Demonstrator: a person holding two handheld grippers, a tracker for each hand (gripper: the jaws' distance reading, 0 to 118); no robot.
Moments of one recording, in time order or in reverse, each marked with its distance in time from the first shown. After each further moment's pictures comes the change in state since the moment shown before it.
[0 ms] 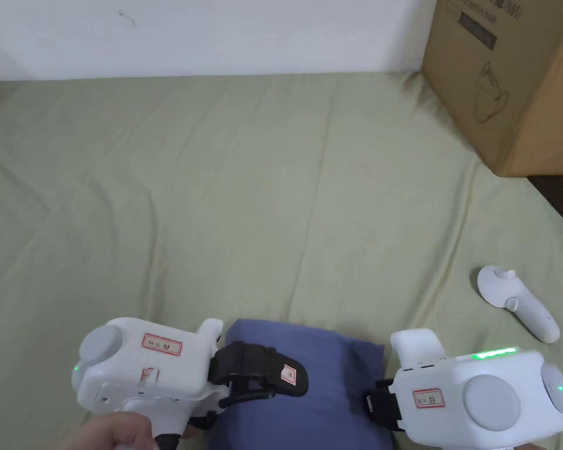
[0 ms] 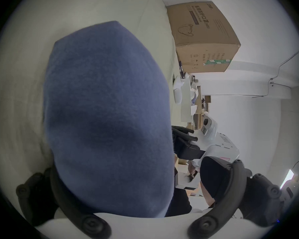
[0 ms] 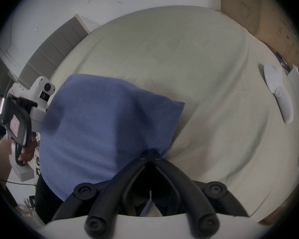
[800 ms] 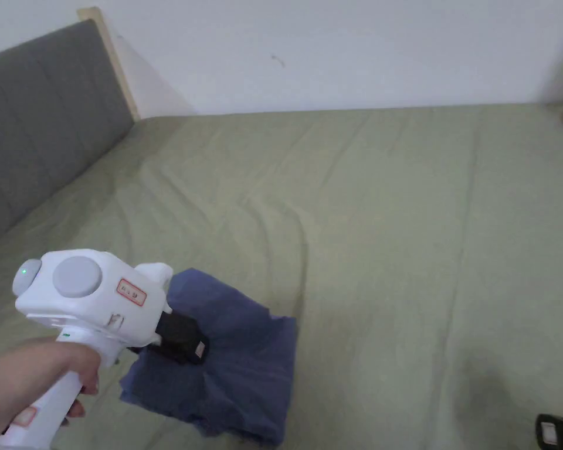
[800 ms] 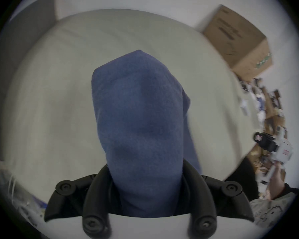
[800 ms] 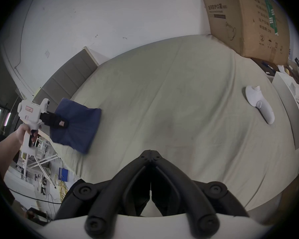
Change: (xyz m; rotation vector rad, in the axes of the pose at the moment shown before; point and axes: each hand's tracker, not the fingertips) left arm 0.006 -0.005 0.281 0.271 0.925 -0.170; right arm -0.061 -0.008 0.074 0.252 0.040 -0.047
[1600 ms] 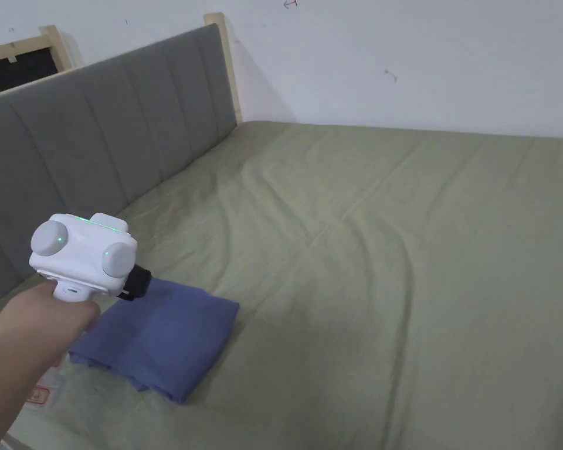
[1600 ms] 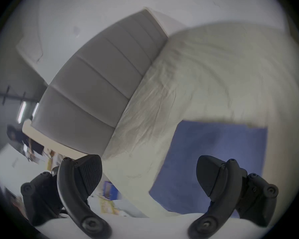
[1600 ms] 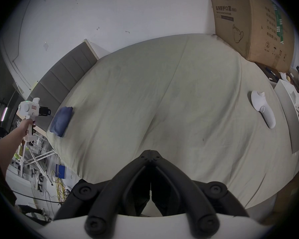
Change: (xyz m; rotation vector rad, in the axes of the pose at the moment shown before) left arm -0.134 -0.005 0.053 0.259 0.849 0.170; right arm -0.024 0.012 -0.003 -0.027 -0.037 0.028
